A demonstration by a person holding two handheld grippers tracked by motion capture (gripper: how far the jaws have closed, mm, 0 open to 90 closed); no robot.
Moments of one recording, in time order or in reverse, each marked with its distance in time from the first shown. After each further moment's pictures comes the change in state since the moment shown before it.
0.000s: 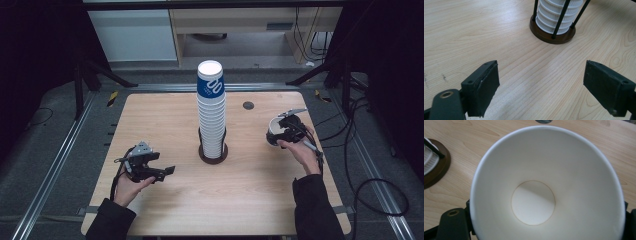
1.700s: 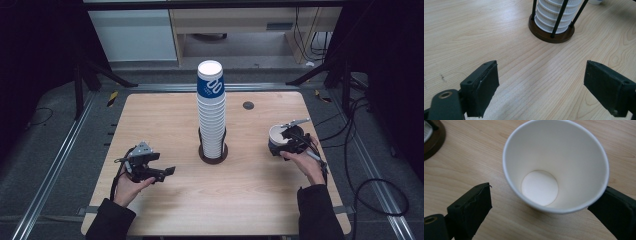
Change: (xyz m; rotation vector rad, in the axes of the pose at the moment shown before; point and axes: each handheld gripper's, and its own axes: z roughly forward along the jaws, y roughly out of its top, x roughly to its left) left arm -0.001 0.000 0.001 0.006 -0.007 0.006; right arm 0.005 -0.032 -0.006 0.065 -0.003 0.012
